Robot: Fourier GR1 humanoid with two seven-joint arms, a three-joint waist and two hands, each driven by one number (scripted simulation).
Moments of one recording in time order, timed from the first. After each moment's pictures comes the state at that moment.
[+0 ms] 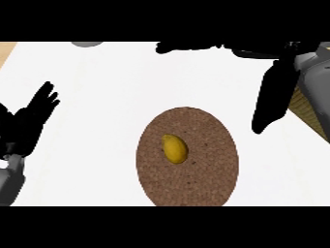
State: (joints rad) left arm -0.21 0.52 -0.16 -1.37 0.38 0.19 0.14; right arm -1.06 -0.42 0.22 -1.39 0.01 1.00 0.13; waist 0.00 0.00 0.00
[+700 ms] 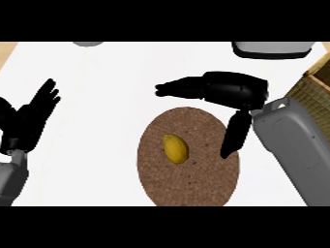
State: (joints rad) left arm -0.24 0.48 -0.11 -1.32 0.33 0.14 0.14; right arm -0.76 -0.30 0.31 -1.40 0.35 0.77 -0.21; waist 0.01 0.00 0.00
